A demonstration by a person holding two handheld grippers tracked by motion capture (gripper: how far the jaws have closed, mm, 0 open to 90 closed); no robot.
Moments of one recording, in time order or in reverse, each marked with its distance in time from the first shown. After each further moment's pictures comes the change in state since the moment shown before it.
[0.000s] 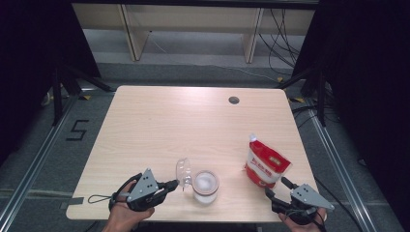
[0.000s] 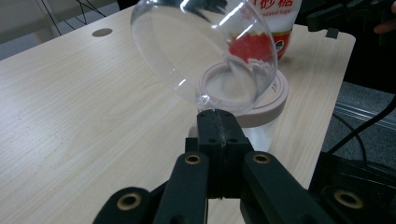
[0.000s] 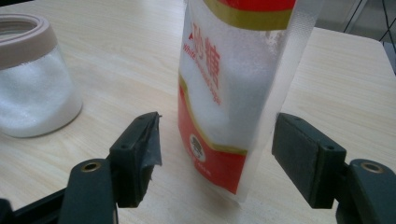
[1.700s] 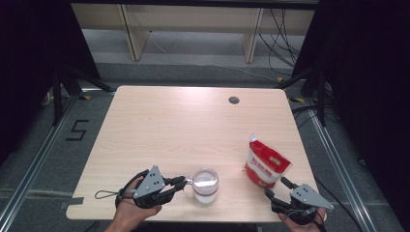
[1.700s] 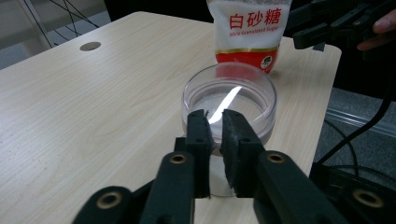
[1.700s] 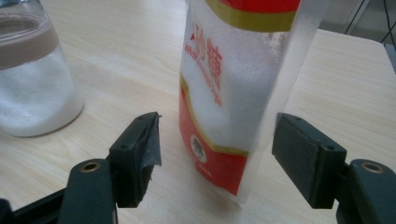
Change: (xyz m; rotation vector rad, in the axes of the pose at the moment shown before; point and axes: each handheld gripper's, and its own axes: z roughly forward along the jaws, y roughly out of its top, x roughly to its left) left arm -0.003 0.015 0.009 -0.013 -0.041 0.000; right arm 0.003 0.000 -0.001 0.011 0.005 0.023
